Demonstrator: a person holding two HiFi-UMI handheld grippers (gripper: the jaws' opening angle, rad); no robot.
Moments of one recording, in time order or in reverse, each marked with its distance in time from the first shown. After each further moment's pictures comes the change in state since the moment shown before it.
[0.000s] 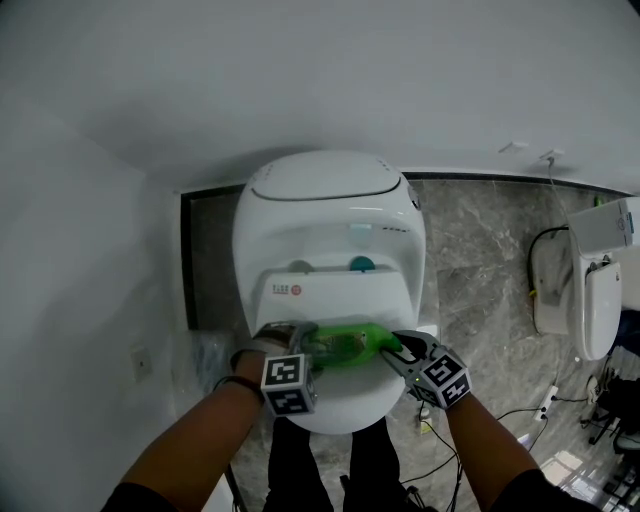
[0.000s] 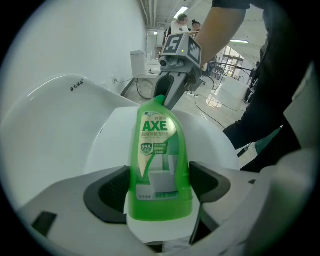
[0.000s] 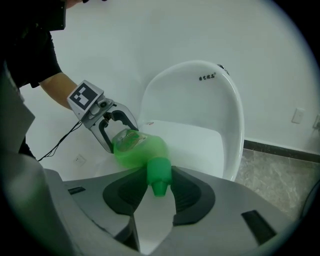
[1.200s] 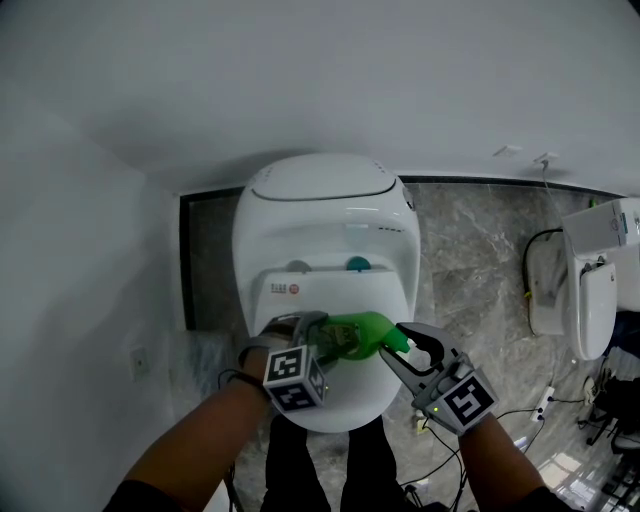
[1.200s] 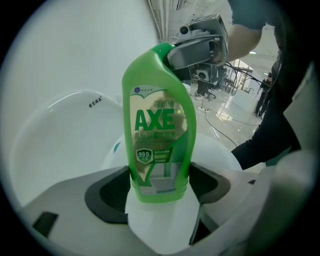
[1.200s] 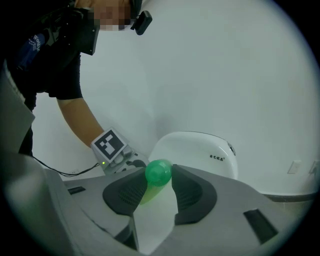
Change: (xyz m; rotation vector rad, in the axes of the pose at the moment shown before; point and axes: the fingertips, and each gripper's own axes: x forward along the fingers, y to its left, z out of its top) left arm -0.025 0.025 0.044 -0.113 -0.145 0.098; right arm -0.083 0.056 0.141 -0.202 -0.323 -0.031
